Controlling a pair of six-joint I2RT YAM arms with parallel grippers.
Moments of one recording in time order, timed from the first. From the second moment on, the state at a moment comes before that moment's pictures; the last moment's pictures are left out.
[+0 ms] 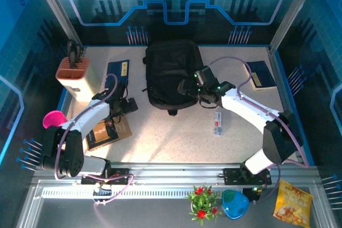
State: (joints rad) left arm -0.15 1.38 0.81 -0.65 -0.08 -0.65; right arm 0.57 1.55 1.16 -0.48 0.02 0.81
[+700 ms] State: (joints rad) left arm -0.30 1.45 0.75 -0.47 0.05 -0.69; right arm 0.59 1.61 1.23 -0.51 0.01 0.77
